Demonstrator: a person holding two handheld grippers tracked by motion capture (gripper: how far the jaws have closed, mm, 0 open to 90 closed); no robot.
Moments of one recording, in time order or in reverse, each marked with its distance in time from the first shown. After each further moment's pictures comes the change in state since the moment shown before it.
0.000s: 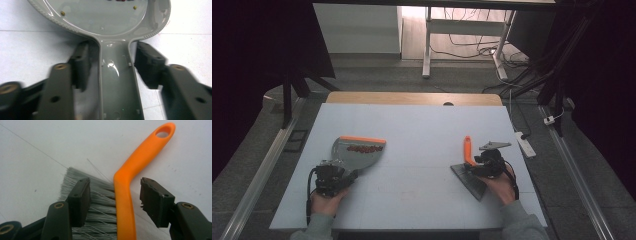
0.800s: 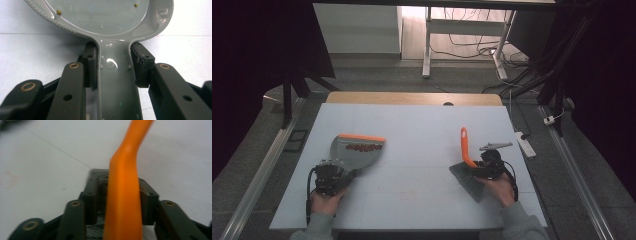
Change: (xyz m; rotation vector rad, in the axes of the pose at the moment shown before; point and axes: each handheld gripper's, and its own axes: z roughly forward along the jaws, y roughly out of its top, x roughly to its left) left arm -0.001 0.002 0.001 0.008 0.000 0.002; right arm 0.001 -0.002 0.000 0.029 0.132 0.092
